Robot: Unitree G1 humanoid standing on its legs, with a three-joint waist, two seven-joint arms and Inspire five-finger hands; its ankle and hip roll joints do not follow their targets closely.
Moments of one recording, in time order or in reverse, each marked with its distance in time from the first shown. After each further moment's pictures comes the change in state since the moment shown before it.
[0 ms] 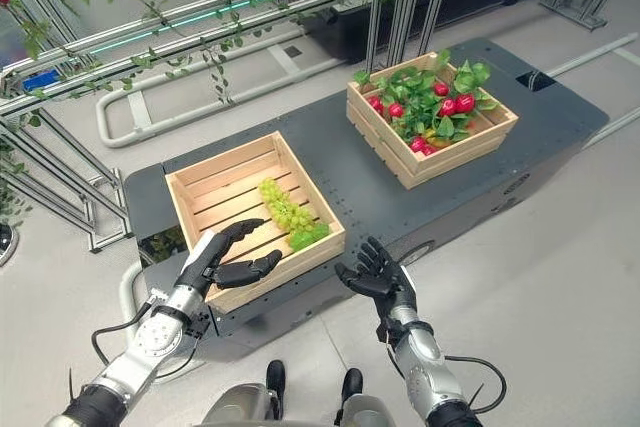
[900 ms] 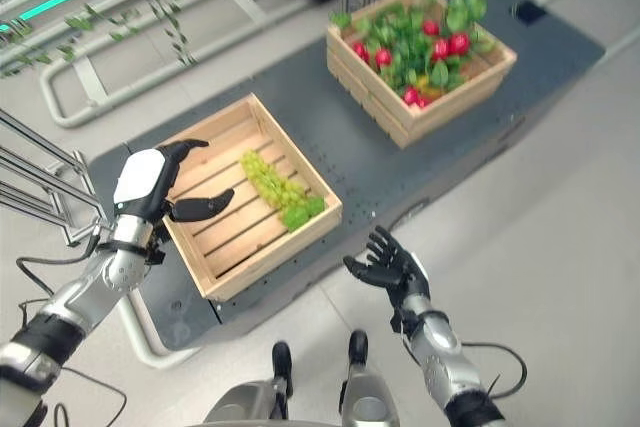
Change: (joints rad) left arm -0.415 0.278 -0.053 0.189 0.378 0.157 0.402; right arm -0.149 -0.139 0.019 -0.029 0.001 0.016 0.035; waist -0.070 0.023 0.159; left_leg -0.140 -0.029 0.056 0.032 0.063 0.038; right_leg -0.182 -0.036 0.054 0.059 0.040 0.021
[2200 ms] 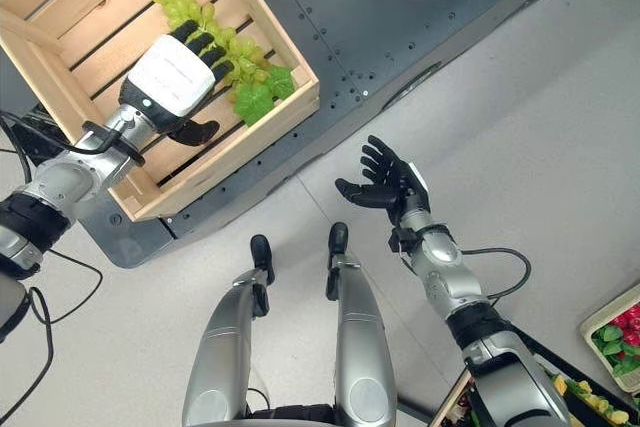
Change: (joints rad) left arm -0.624 0.153 -0.495 0.151 0.717 0.151 -0.071; right arm -0.312 -0.089 0.072 0.016 0.012 0.019 -0.038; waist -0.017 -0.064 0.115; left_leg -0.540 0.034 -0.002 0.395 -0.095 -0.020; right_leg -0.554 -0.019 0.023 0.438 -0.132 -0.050
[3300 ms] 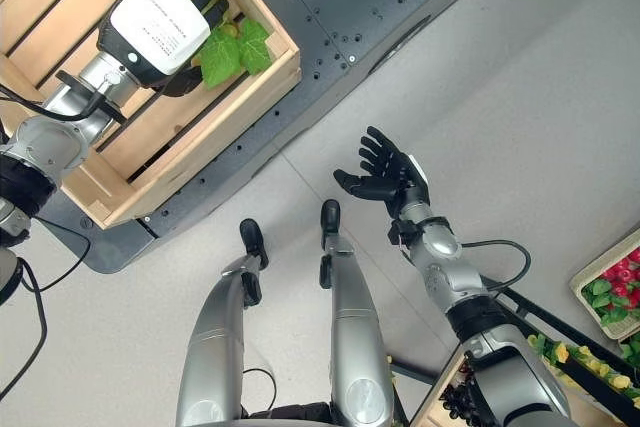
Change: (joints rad) left arm -0.177 -0.004 -0.049 0.120 0.091 0.099 0.167; right arm -0.018 -0.007 0.004 -0.012 0.035 0.010 0.000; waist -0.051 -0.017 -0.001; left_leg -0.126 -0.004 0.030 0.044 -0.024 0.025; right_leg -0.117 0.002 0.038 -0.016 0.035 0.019
